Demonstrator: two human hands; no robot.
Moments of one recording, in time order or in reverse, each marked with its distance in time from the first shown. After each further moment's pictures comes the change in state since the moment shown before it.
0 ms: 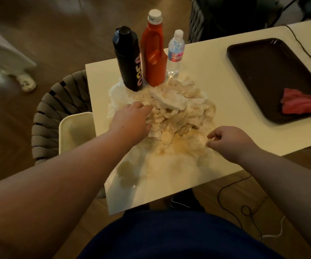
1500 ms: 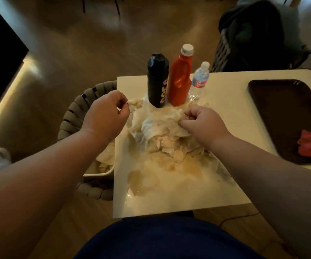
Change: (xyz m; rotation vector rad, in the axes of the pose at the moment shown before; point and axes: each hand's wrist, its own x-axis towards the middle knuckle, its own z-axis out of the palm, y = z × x) left_hand -0.054 -0.059 -0.076 -0.429 0.517 -0.265; right_hand 0.008 -0.144 -0.040 0.396 0.067 -0.361
